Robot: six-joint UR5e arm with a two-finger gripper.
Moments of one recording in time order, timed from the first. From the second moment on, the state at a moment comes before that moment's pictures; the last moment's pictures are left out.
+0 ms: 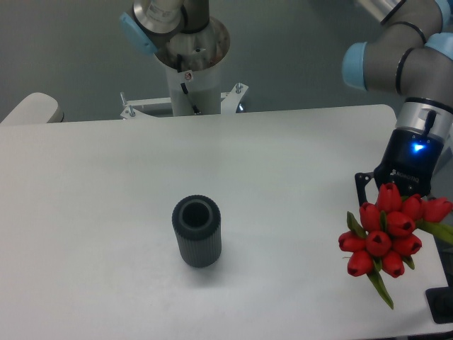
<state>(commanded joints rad) 2.86 -2.07 -1.37 -0.78 0.61 1.08</state>
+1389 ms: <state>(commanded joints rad) 2.76 -1.91 -1.55 -0.78 1.03 1.19</state>
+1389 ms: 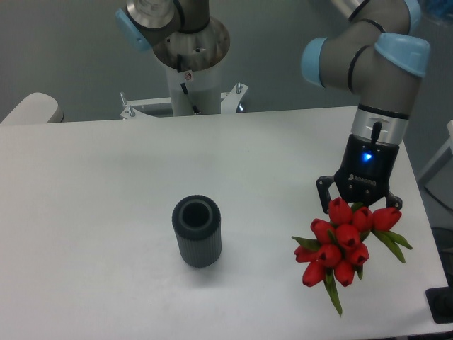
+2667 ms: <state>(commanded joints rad) 2.56 -2.01 -1.70 -0.78 1.82 0.65</state>
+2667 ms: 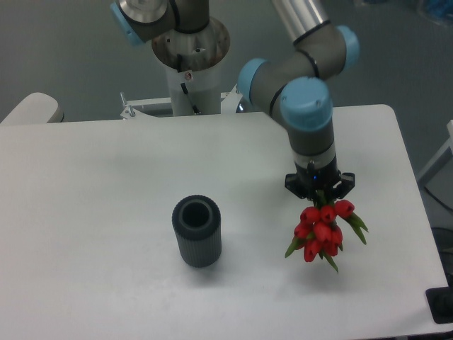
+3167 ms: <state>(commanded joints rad) 2.49 -2.06 -1.69 -0.77 1.82 0.57</state>
